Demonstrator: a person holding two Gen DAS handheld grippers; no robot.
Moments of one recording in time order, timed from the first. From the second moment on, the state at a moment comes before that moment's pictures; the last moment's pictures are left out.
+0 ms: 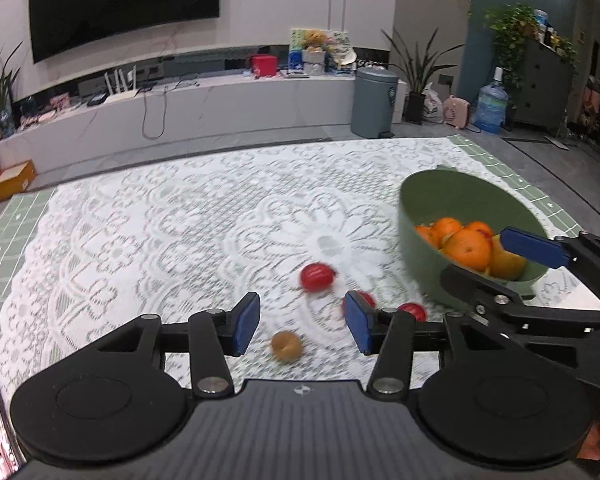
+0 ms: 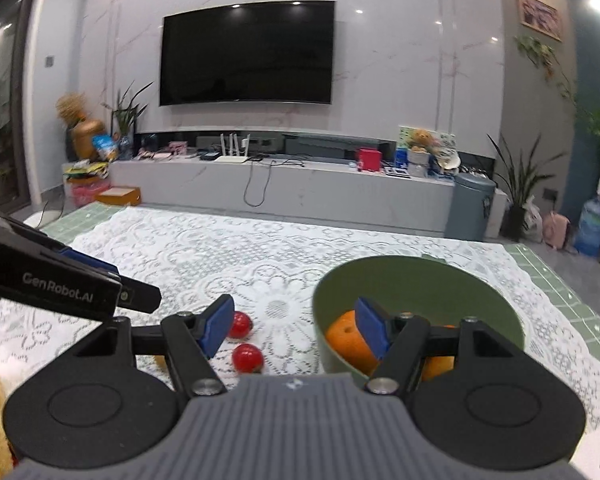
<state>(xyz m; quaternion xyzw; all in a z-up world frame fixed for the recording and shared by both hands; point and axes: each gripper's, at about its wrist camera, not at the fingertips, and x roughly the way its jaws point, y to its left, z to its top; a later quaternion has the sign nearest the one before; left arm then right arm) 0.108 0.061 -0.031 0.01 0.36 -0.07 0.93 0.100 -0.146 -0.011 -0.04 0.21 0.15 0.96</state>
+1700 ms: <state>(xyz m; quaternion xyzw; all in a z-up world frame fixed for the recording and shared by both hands) 0.139 0.082 -0.097 -0.04 0.41 -0.10 0.91 0.153 -0.098 -0.076 -0.08 0.39 0.11 0.91</state>
